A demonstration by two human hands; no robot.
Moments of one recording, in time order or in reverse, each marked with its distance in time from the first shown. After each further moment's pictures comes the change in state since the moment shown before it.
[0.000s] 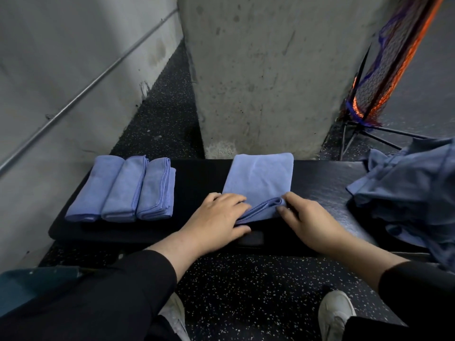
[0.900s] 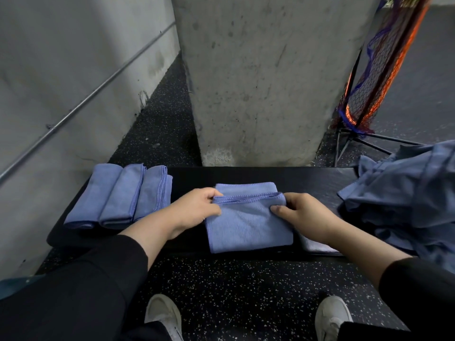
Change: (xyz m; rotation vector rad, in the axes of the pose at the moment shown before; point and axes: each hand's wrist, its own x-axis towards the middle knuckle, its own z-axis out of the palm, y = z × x) left_hand 0.005 -0.023 -0.043 -0.959 -0.123 -0.552; right_hand 0.013 -0.012 -0.027 0.202 -0.133 0.260
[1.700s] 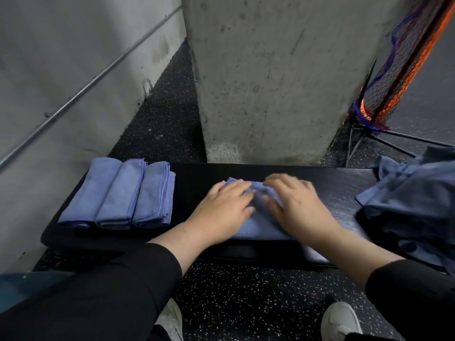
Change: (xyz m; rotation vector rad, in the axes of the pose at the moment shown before) left_hand 0.039 -0.009 0.037 0.997 0.173 0.448; right_hand 0.044 -0.002 0.033 -0.561 0.386 -0.422
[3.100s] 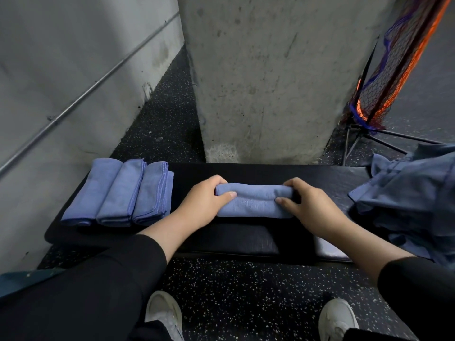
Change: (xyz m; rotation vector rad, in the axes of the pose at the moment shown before) left_hand -0.011 -0.012 -0.022 -0.668 0.122 -0.390; right_hand -0.016 0.025 -0.024 0.397 -0.191 0.374
